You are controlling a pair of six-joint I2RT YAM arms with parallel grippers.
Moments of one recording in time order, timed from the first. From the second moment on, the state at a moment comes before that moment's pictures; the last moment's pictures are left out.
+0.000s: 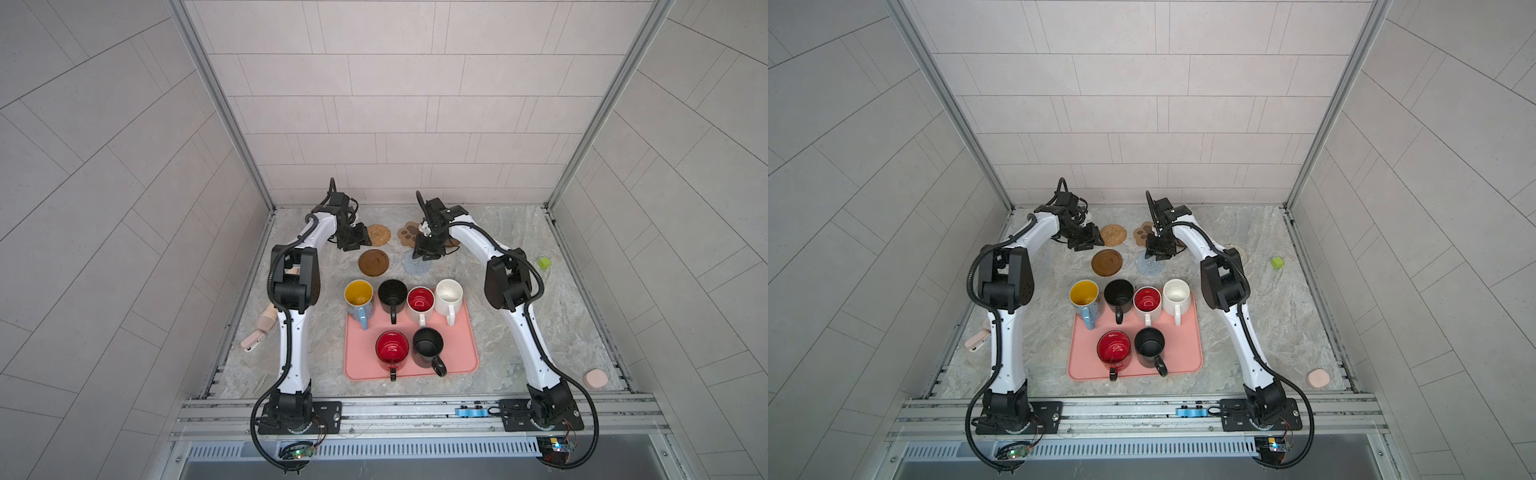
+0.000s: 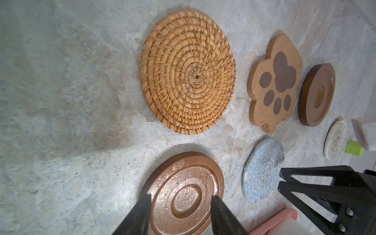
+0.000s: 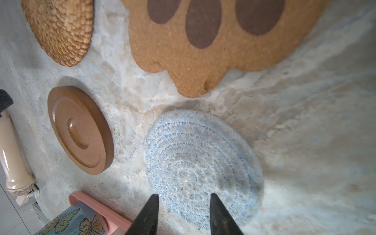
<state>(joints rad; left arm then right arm) -0.11 2.29 1.94 -0.85 0.42 -0.30 0.38 2.53 2.35 -1.11 -0.38 0.42</state>
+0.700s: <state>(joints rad) -0.12 2.39 2.02 -0.80 0.47 -0.37 0.30 2.46 2.31 -1.12 -0.33 0.42</state>
